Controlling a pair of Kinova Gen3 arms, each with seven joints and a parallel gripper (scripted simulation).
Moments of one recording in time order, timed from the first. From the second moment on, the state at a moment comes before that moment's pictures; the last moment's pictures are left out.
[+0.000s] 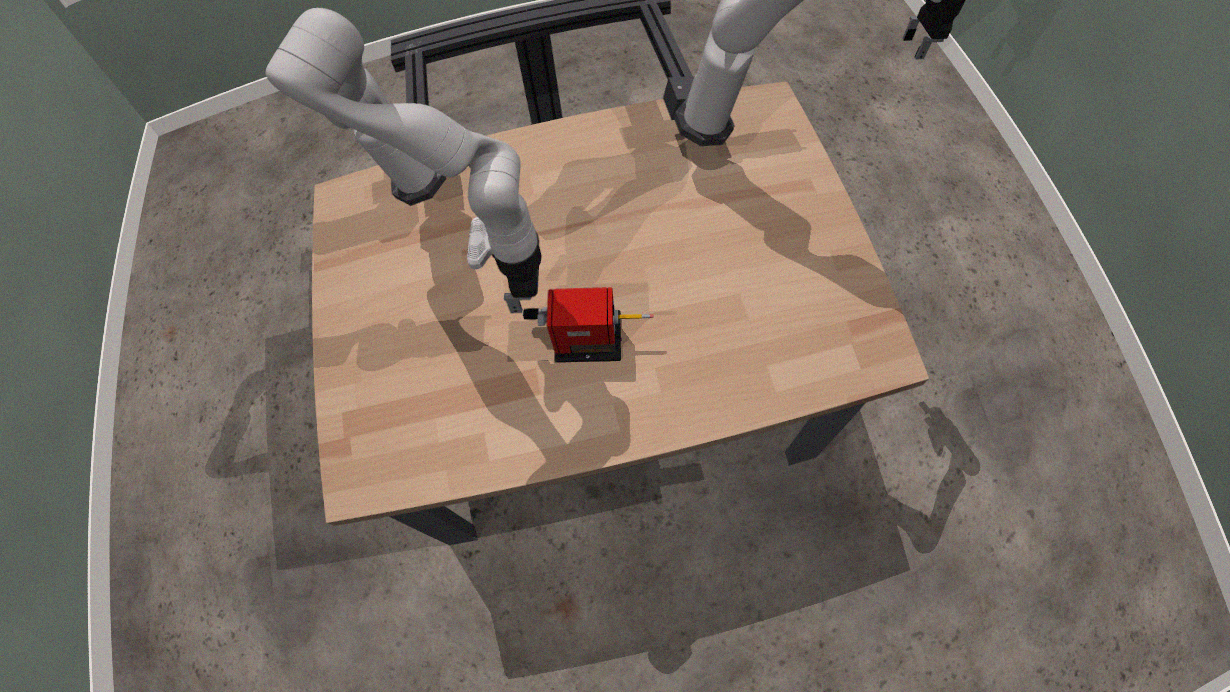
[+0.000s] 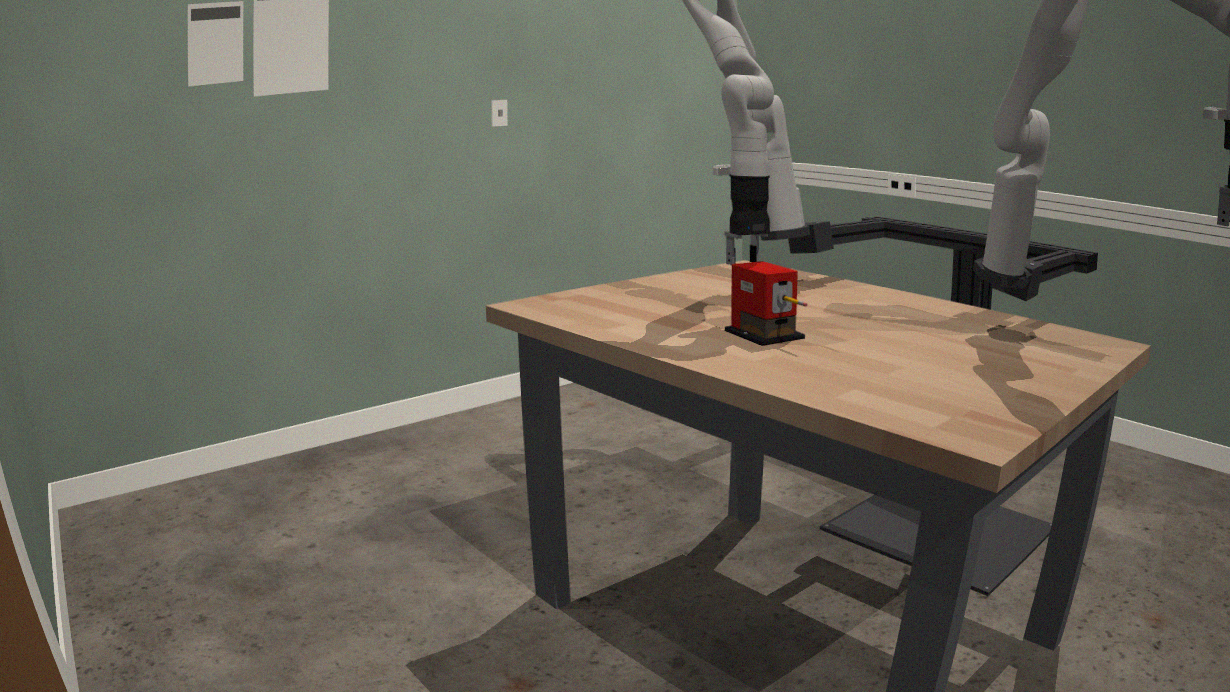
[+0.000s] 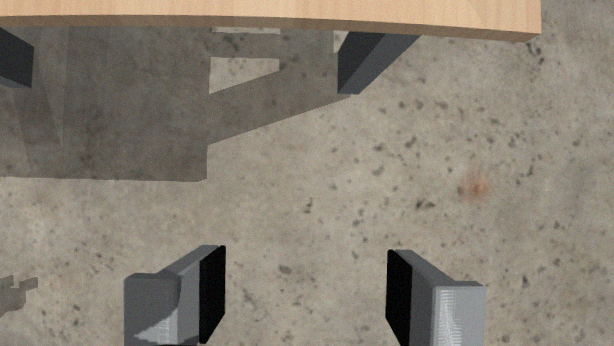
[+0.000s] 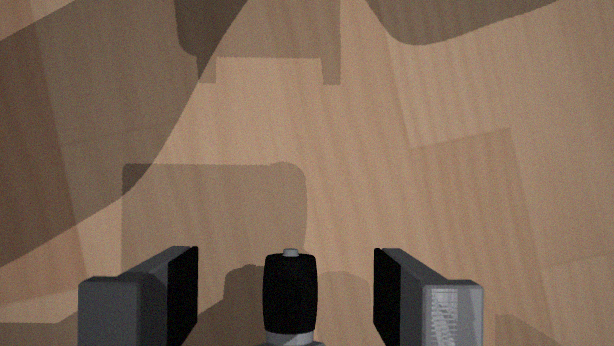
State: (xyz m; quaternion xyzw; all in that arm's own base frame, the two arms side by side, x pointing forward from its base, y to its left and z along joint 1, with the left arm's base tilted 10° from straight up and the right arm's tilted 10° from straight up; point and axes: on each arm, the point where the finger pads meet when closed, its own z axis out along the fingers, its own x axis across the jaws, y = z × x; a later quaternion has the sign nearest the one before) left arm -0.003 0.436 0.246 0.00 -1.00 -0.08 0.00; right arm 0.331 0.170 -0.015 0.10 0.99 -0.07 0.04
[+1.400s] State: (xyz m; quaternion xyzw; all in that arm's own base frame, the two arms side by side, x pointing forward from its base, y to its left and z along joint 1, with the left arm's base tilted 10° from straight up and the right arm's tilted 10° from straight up) left arm -0.003 0.436 0.246 0.00 -1.00 -0.08 0.00; right arm 0.331 0.170 -0.015 0.10 0.99 -0.07 0.04
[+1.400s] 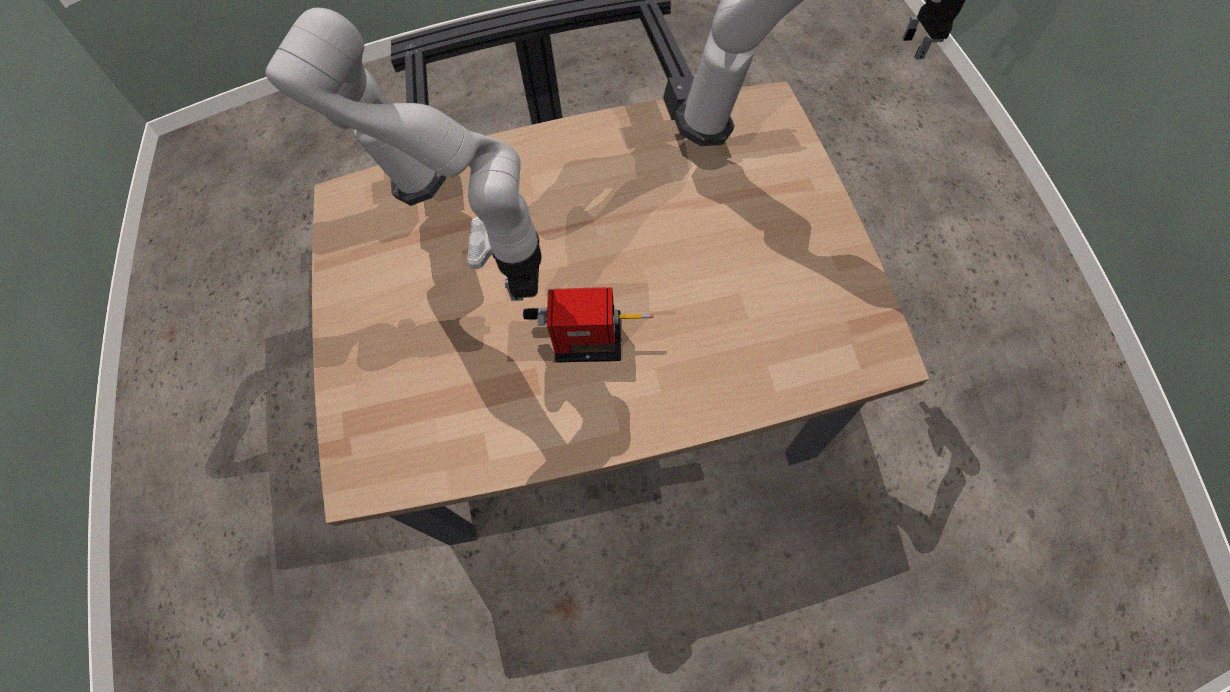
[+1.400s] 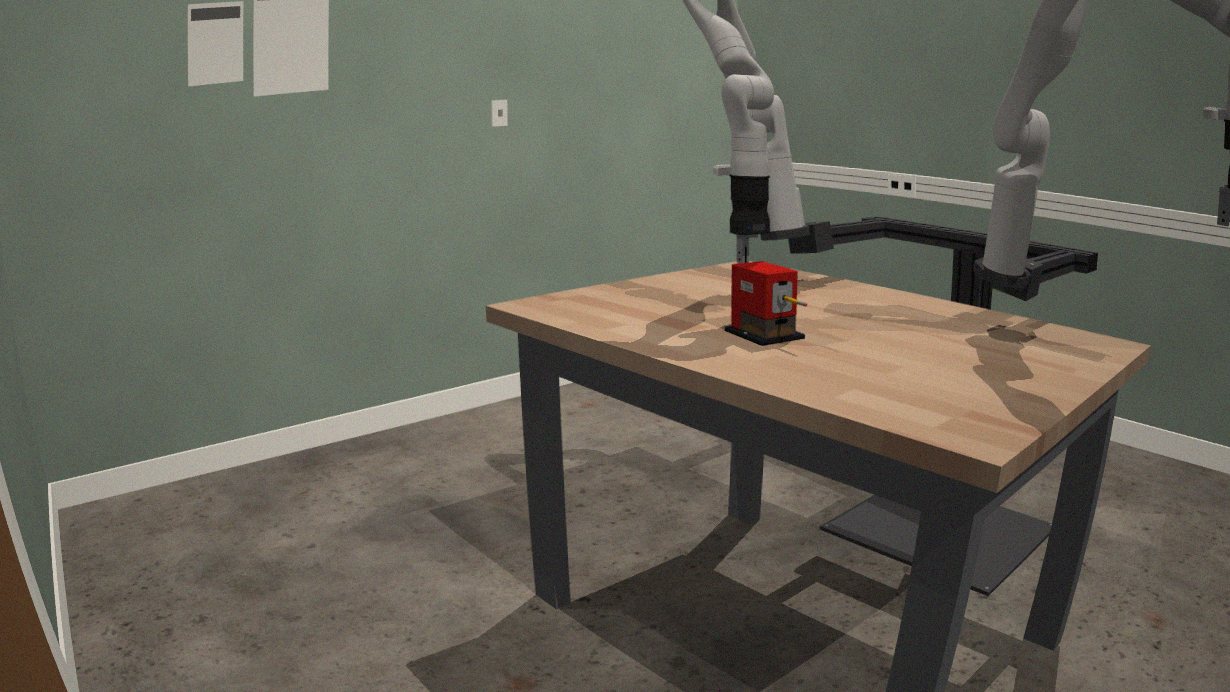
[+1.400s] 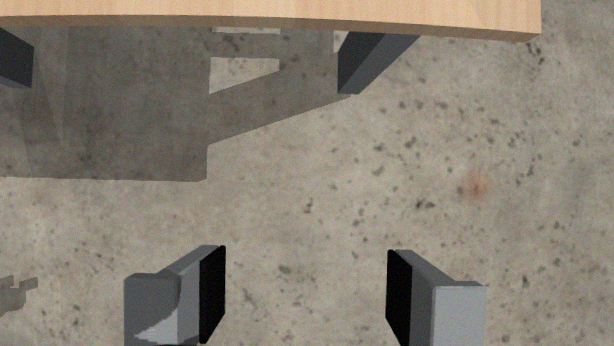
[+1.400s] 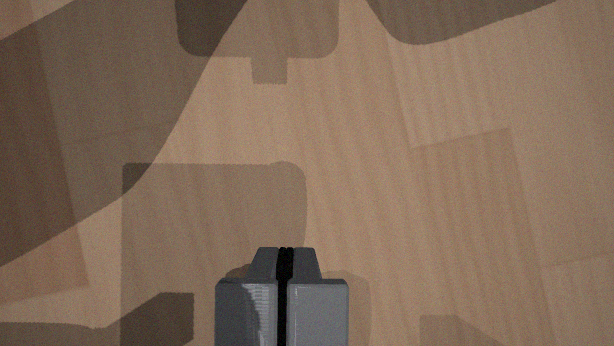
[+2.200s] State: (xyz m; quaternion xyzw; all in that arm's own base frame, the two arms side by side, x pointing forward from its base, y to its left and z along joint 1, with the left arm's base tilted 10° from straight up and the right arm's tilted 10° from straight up) left arm -0.003 0.436 0.246 0.00 -1.00 -0.08 0.00; right arm 0.331 0.166 -0.016 0.04 1.00 -0.08 0.03
